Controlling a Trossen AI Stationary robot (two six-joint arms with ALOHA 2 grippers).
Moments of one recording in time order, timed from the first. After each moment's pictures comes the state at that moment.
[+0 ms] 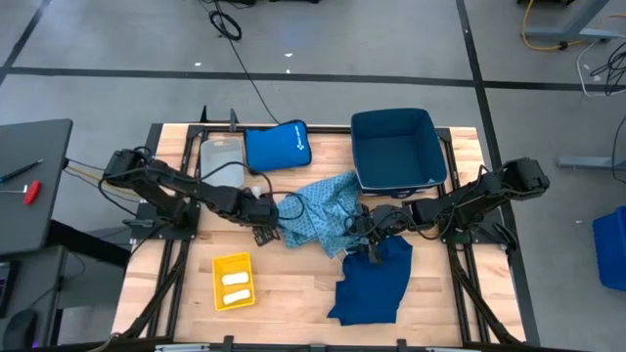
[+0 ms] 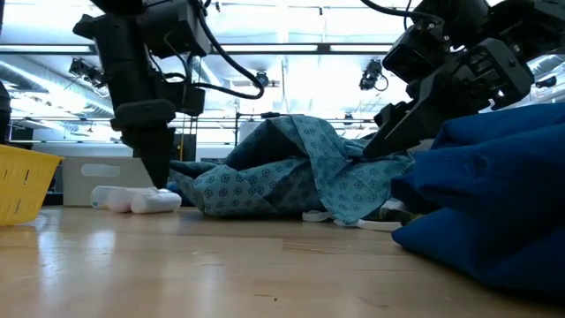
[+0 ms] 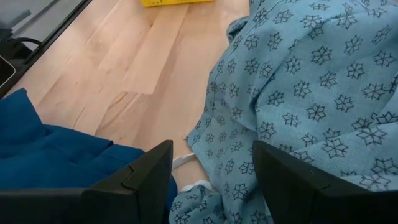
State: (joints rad) left arm -0.15 1.50 0.81 -0.62 -0.32 -0.61; right arm 0.18 1.45 0.51 0.34 -0.09 0.04
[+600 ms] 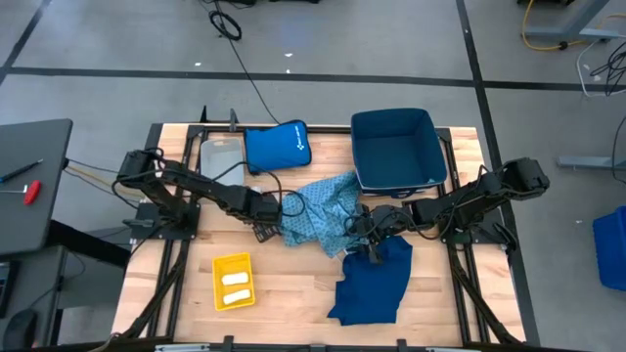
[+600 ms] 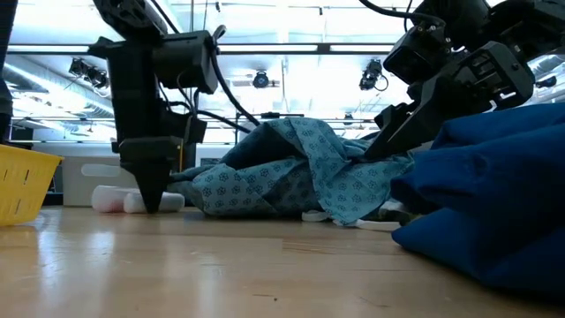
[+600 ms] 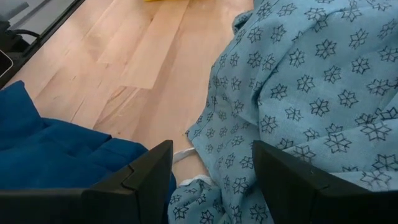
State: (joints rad) left arm -0.08 1.61 0.81 -0.65 -0.30 -0.61; right arm 0.18 1.45 0.51 0.32 -0.09 0.03
